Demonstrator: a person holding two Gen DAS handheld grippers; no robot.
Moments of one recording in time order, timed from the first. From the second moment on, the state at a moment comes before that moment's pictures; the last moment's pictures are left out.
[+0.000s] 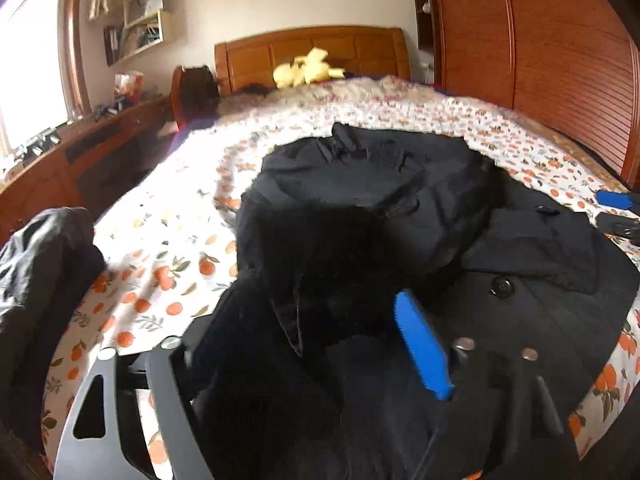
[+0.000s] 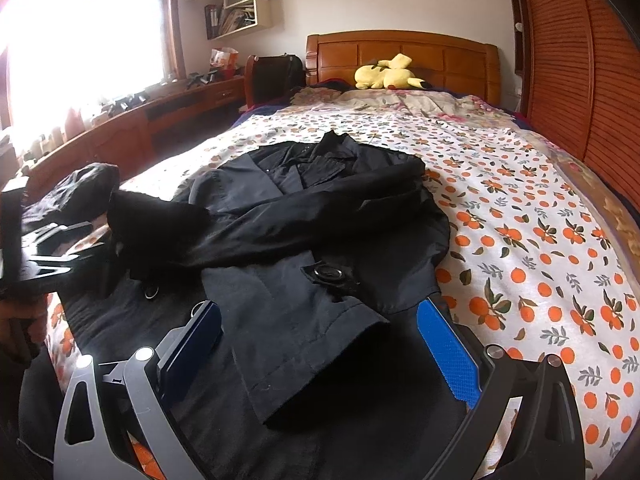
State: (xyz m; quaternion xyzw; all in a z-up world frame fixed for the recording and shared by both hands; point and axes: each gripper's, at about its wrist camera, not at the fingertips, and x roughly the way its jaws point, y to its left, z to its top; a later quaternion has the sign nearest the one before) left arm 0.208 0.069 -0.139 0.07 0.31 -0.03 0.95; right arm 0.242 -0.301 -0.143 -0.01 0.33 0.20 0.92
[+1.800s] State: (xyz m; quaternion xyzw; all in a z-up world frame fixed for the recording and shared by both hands) left arm 0.165 0.062 -0.151 0.03 0.35 -0.11 0.93; right arm 0.390 -0.190 -0.176 -0.10 0.44 0.17 0.87
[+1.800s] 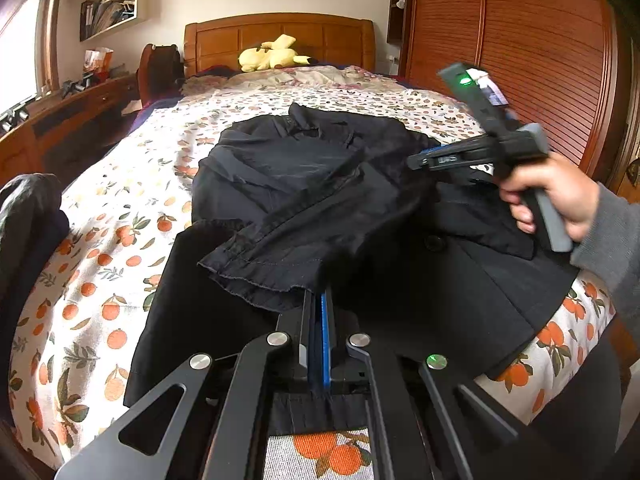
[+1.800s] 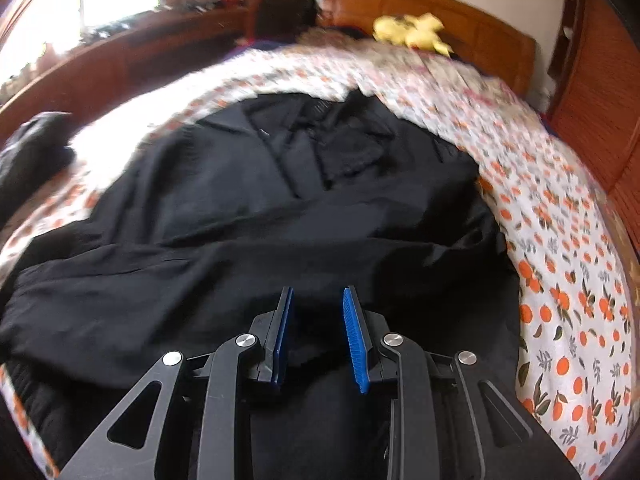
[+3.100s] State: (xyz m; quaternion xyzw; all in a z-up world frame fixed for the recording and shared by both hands) left arm 0.131 0.146 -0.146 0.01 0.33 -0.02 0.94; right arm 0.225 -0.215 -0.149 -0.09 0.37 0.29 0.88
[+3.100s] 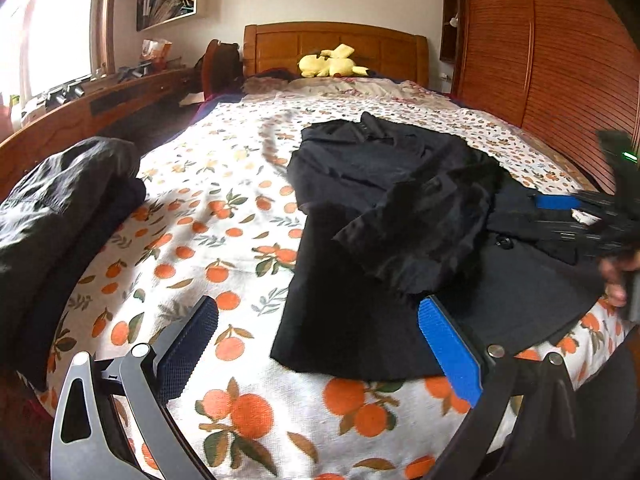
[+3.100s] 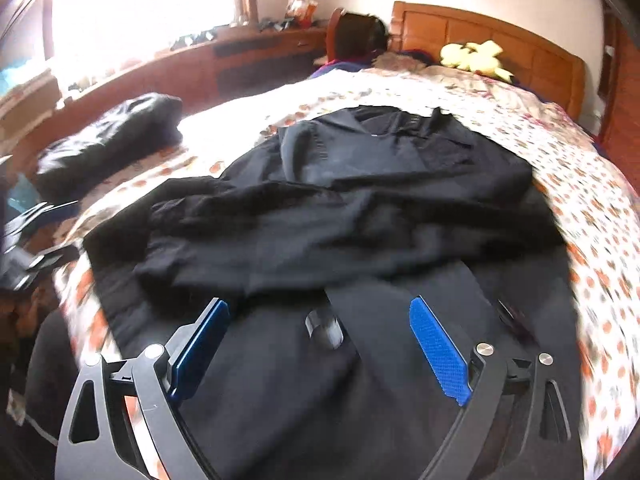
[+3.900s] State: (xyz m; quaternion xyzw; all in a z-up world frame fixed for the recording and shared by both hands) left arm 0.142 0.161 -0.185 0.00 0.39 -0.03 0.92; right arm 0.184 -0.374 -0.182 -0.01 0.44 0.16 0.88
